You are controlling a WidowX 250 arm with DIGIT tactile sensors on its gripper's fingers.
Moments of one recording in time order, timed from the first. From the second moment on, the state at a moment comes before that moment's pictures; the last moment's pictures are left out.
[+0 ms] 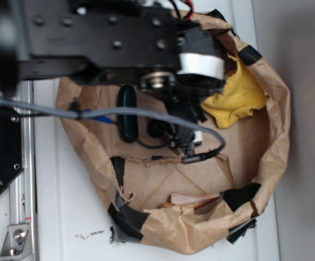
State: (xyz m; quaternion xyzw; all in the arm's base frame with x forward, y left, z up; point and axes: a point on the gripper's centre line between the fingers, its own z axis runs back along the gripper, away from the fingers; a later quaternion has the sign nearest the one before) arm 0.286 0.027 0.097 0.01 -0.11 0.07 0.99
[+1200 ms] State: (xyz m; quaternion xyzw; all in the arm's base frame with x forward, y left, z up) arm 0.316 0.038 0.042 0.05 -0.09 0.10 0.99
